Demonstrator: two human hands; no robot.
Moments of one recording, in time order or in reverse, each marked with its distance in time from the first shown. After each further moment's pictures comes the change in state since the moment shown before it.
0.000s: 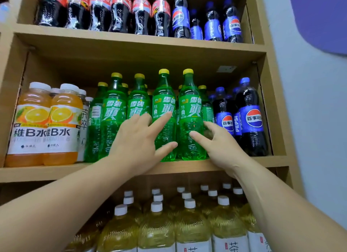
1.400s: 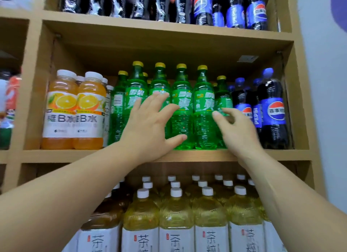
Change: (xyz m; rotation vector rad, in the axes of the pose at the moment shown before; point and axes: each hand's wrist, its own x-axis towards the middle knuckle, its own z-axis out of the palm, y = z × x) left_hand -0.012 -0.024 -0.024 -0.141 -0.072 0.002; right_hand -0.008 -0.029 0.015 -0.082 0.237 0.039
